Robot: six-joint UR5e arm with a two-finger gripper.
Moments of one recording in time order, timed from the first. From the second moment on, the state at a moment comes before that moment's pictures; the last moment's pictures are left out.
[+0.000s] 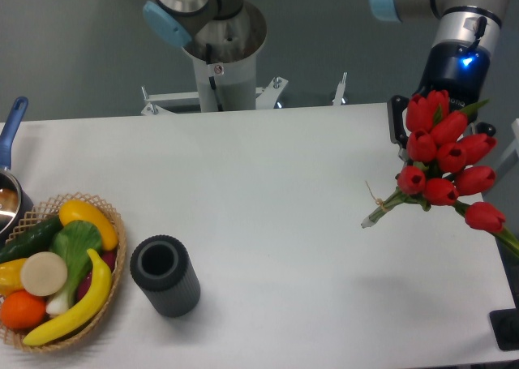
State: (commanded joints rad) arm 2.95 -1.82 -1.61 -0.73 0.47 0.86
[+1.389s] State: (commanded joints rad) arm 2.72 -1.77 -1.68 -0.73 1.40 0.86
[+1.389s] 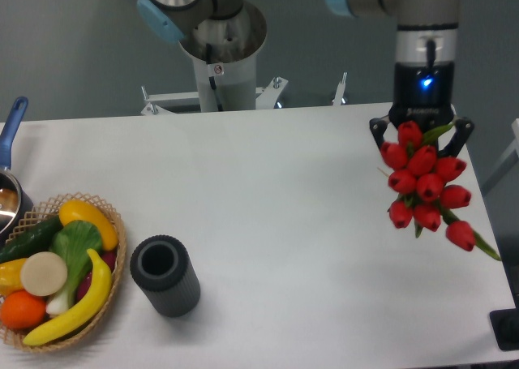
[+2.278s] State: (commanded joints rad) arm 2.47 -2.08 -1.61 -0.73 1.85 0.87
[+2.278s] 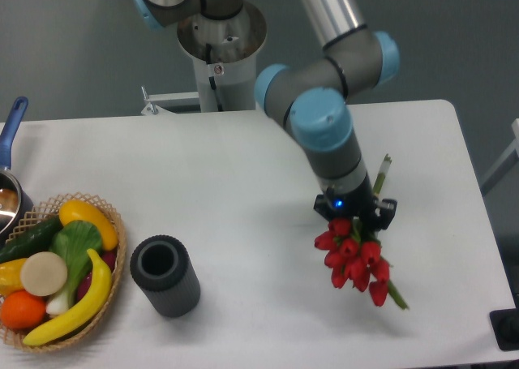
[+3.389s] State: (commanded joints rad) arm 2.45 -2.05 -1.57 -0.75 1.82 0.85
